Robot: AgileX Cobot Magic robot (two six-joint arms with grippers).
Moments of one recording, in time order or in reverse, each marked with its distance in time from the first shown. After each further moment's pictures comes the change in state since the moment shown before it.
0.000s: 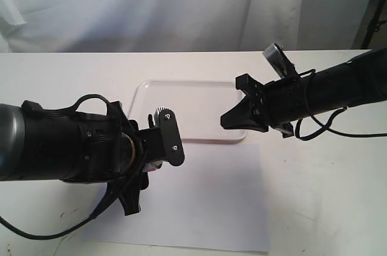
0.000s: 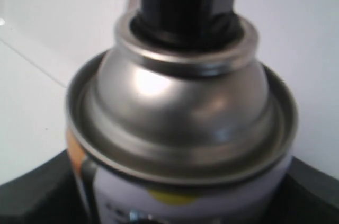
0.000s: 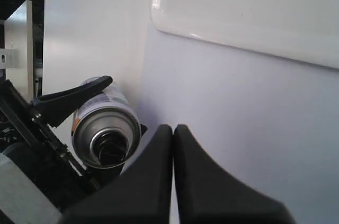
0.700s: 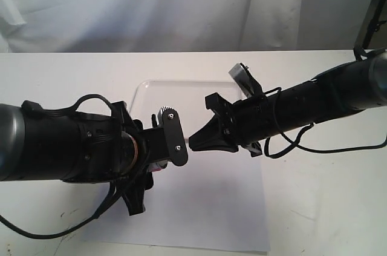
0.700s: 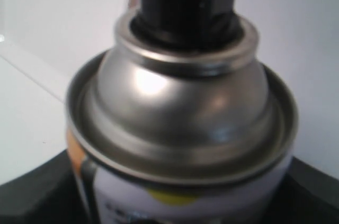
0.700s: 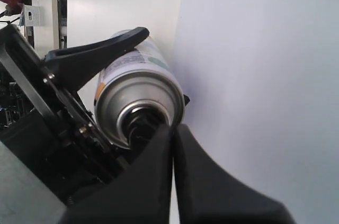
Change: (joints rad) left arm 0.000 0.000 0.000 0.000 -0.041 0.002; right arm 0.120 0.066 0.000 0.081 0.064 -0.041
